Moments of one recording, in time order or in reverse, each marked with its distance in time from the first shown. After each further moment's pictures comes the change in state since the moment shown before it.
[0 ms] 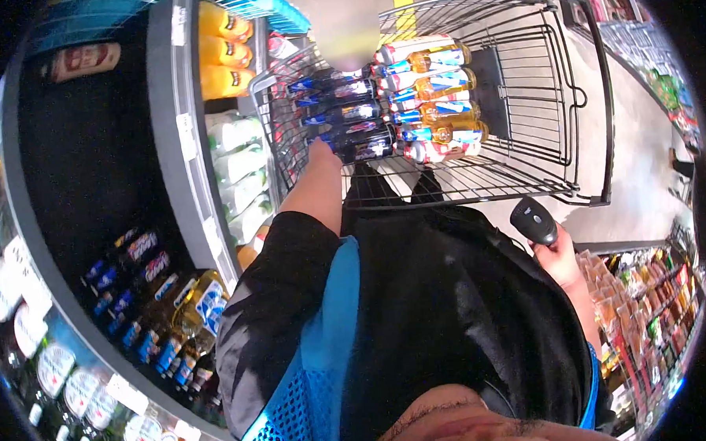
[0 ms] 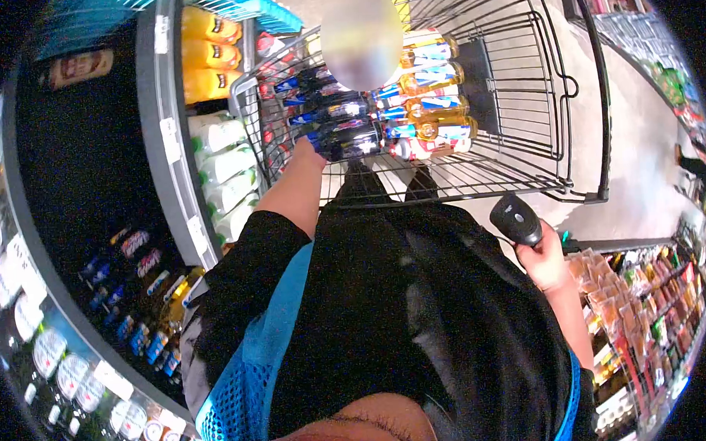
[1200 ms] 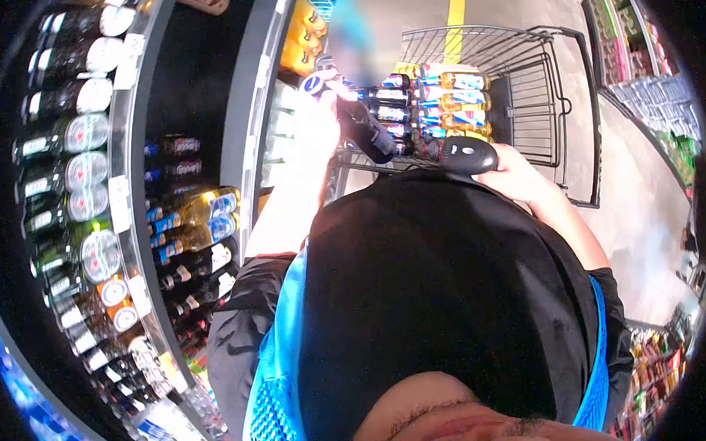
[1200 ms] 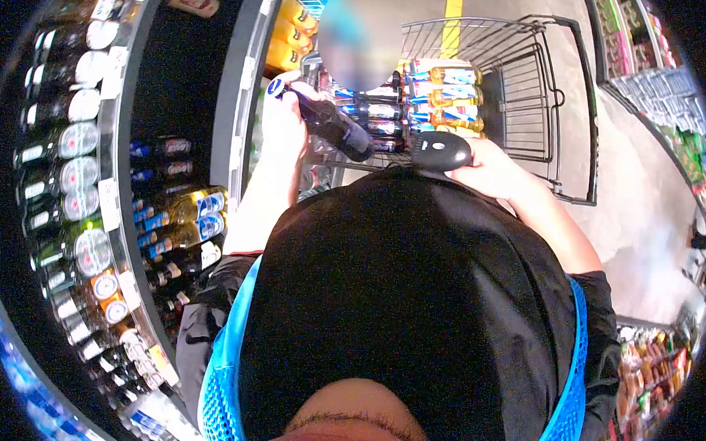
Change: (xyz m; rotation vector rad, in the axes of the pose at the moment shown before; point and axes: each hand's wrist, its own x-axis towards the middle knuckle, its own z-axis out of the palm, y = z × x) left_hand -0.400 0.051 0.094 0.596 -0.693 1.232; right_hand 0.026 -0.097 0.041 -0.206 -0.774 -0.654
